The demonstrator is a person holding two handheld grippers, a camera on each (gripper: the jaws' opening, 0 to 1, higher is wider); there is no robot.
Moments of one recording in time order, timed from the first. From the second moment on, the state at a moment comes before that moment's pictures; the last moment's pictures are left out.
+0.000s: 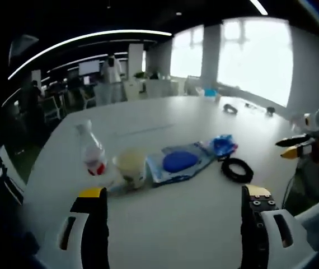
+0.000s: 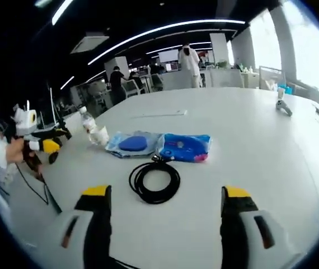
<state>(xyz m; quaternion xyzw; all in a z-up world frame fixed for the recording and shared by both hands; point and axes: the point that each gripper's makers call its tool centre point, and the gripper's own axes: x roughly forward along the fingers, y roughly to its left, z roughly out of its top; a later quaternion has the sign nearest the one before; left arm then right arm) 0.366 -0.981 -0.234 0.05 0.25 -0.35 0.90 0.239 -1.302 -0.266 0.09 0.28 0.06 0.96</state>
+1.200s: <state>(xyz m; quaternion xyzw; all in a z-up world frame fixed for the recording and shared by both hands) 0.353 -0.893 -0.257 0.02 0.30 -0.33 0.90 0.204 -1.273 -0.271 0.09 0.31 0.06 0.95</state>
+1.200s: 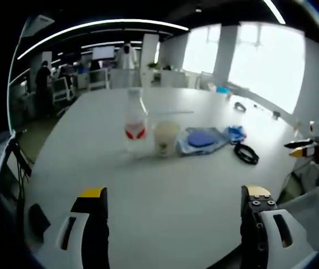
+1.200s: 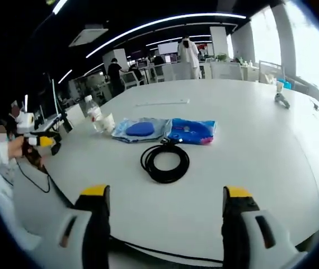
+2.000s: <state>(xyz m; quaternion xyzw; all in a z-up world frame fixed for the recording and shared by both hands) 0.350 -0.887 -0.260 0.01 0.31 -0.34 0.89 0.204 -1.266 -0.296 0.11 0.33 0.05 0.94</state>
